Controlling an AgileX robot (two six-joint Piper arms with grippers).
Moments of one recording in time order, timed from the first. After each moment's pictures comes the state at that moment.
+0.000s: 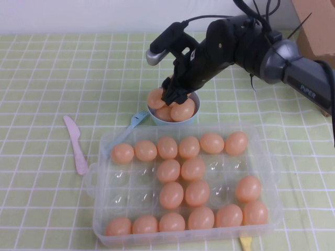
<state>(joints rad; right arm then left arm) 0.55 2.23 -2.05 0.14 0.81 -0.42 -0.02 -0.01 0.03 0.05 0.37 0.13</state>
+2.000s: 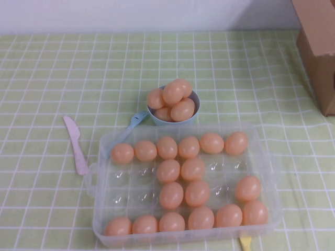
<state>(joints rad) 0.51 0.78 -0.88 0.16 0.45 -0.29 -0.02 -0.01 0.03 0.05 0.37 0.13</state>
